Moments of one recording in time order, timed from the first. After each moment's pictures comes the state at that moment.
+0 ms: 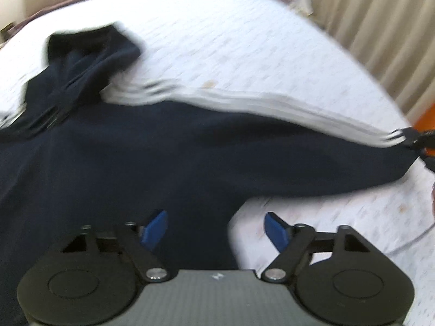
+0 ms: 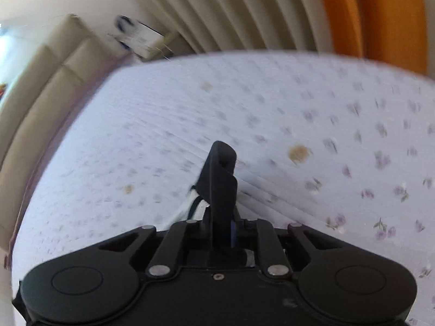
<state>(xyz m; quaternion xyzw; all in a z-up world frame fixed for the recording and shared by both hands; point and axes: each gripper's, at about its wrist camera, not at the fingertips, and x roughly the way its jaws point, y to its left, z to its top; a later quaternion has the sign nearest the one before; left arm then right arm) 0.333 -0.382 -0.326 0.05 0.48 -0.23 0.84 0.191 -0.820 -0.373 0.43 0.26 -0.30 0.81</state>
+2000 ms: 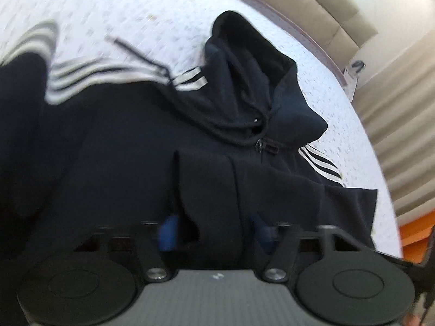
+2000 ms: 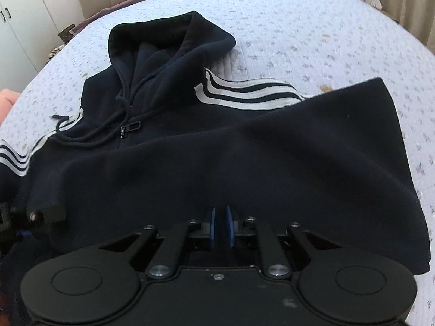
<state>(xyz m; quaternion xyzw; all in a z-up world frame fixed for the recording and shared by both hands) 0.461 -0.072 -0.363 -0.17 0.49 -0.18 0.84 0.383 -0.329 -0.325 0.16 0.45 -0.05 0.88</state>
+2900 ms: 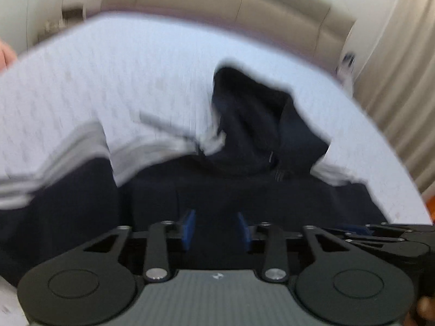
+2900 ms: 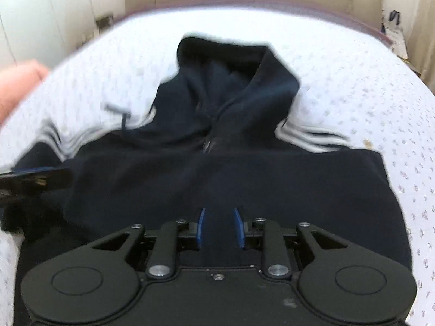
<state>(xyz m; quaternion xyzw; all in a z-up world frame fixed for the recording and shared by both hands) 0.450 -0.033 -0.325 -0.06 0.45 -0.16 0.88 0.398 -0.235 -0.281 0.07 0.46 -0.01 0.88</state>
